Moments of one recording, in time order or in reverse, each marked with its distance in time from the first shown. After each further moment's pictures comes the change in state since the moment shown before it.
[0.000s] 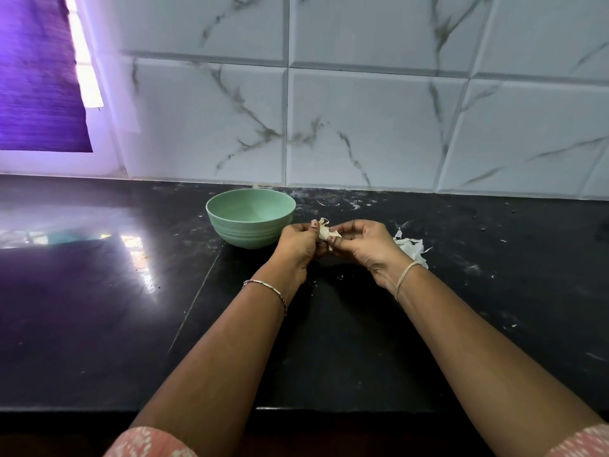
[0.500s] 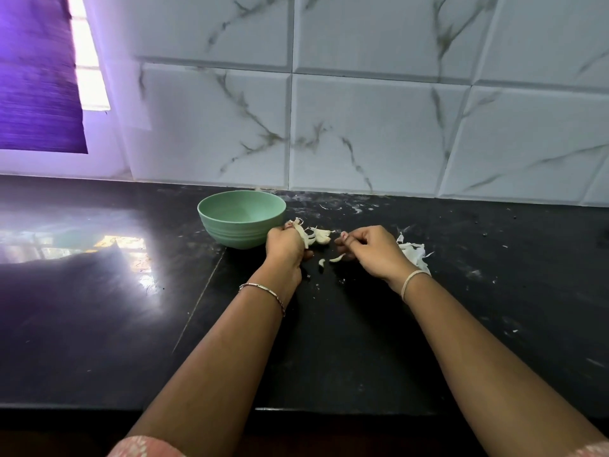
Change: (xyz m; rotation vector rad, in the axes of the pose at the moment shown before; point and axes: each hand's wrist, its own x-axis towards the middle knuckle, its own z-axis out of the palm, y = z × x) left_hand 0.002 0.008 -0.013 -0.006 0.223 -0.033; right_hand 0.008 0.004 -0.016 -0.691 0.051 -0.168
